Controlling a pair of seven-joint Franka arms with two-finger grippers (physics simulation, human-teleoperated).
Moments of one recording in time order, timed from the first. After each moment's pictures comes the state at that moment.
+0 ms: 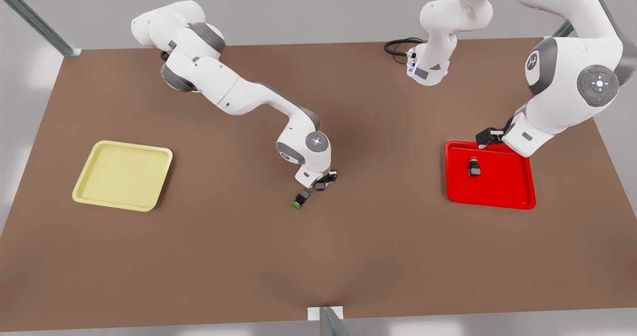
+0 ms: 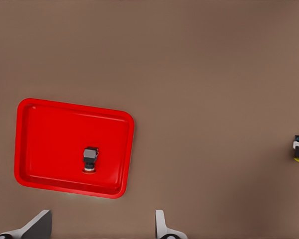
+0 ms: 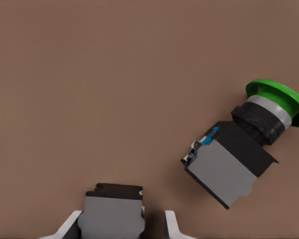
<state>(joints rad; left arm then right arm) 0.00 0.15 -0.09 -1.47 0.02 1.49 -0.10 0.43 0.99 0.50 -1.36 -0.60 2.27 1.04</state>
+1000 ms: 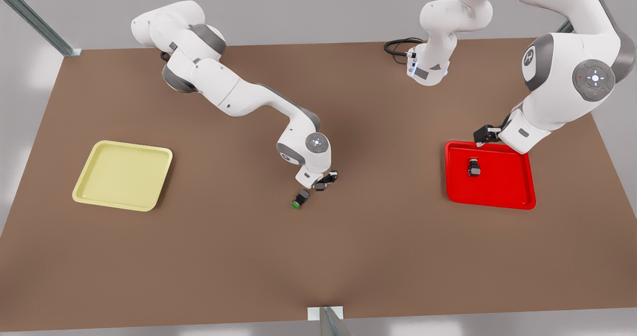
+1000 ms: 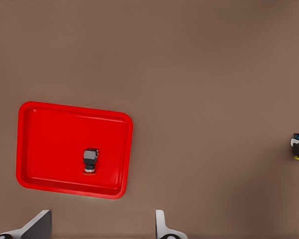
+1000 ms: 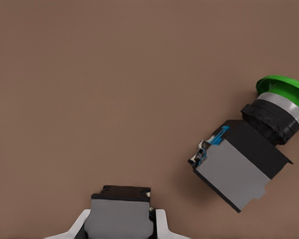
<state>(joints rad) 0.00 0.14 -0.11 -1.47 0.04 1.49 -0.10 0.43 1.00 0.50 -1.35 -0.59 2.28 1.04</state>
